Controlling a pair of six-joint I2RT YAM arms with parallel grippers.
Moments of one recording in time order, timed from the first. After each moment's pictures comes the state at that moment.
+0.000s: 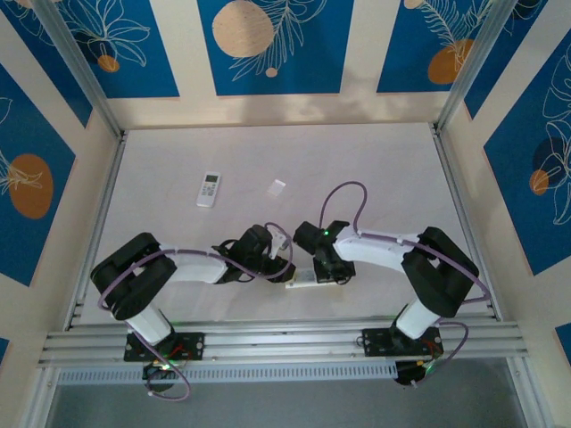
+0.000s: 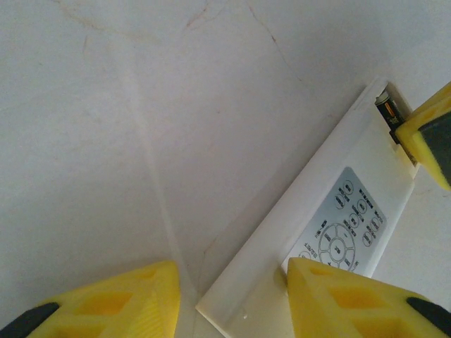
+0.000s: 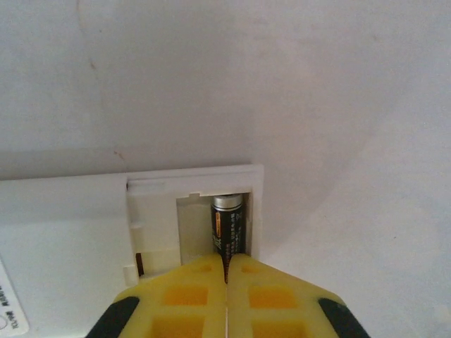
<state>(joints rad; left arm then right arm) -0.87 1.64 0.63 0.18 0.30 -0.43 0.86 1.61 0.88 -0.93 0.19 0.79</state>
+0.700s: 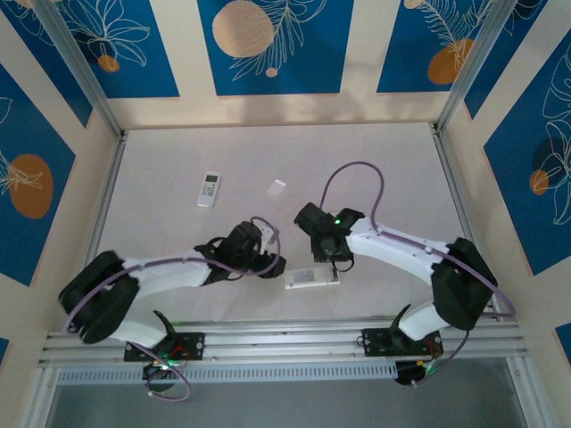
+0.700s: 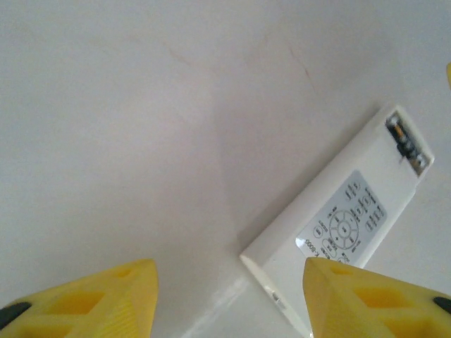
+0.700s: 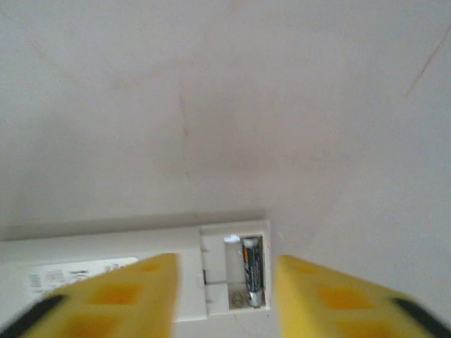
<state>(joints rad) -0.82 1.38 0.64 -0.06 0.14 -0.43 0.81 1.45 1.02 -0.93 0.25 0.78</state>
